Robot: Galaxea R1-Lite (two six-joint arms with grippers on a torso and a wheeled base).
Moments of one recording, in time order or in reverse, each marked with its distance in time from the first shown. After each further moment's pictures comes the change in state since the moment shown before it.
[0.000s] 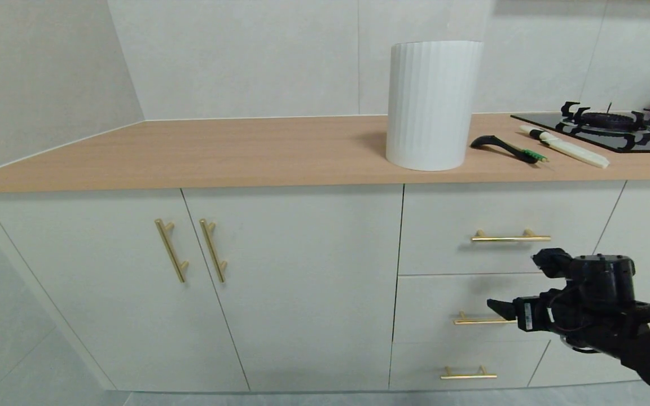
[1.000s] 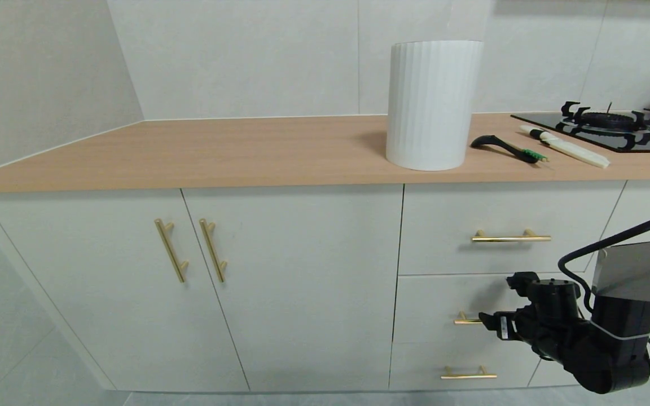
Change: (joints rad) left arm 0.000 0.000 0.000 0.000 0.000 0.000; right arm -0.018 0.396 -0.150 -0.207 -0.152 0.001
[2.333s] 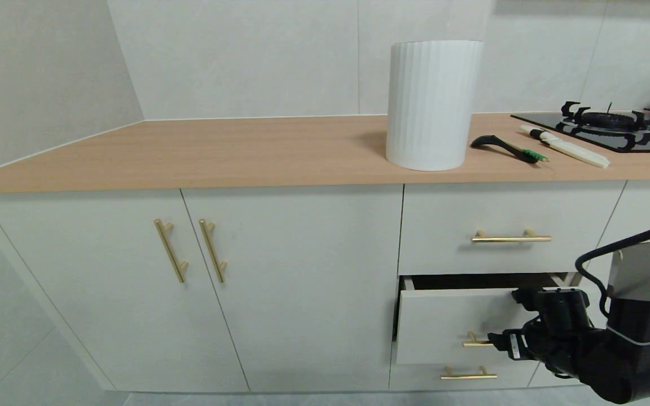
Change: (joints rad) left arm 0.000 0.000 0.000 0.000 0.000 0.000; right arm 0.011 -0.091 0.112 0.120 -0.006 -0.025
